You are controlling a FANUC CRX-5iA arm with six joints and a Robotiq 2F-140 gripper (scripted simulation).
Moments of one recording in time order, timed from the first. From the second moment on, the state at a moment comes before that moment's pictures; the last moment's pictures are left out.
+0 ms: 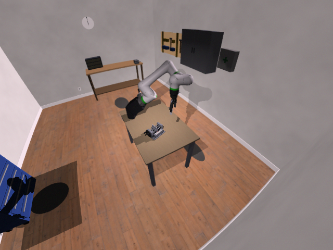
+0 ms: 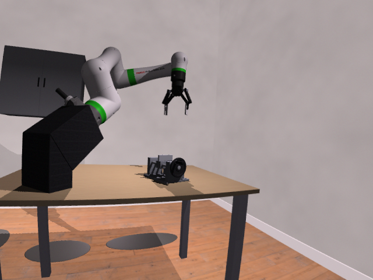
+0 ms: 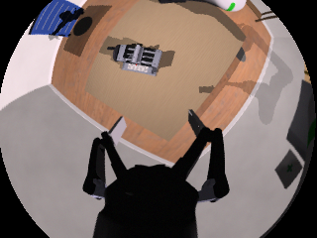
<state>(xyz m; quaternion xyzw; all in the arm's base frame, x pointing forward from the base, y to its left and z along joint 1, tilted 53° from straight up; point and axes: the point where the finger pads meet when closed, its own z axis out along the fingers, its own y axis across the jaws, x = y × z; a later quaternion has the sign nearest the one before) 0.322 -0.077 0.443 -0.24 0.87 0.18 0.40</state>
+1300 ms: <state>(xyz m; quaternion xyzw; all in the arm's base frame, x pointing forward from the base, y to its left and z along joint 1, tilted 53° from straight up) 0.350 -0.122 0.390 -0.33 0.83 0.13 0.42</state>
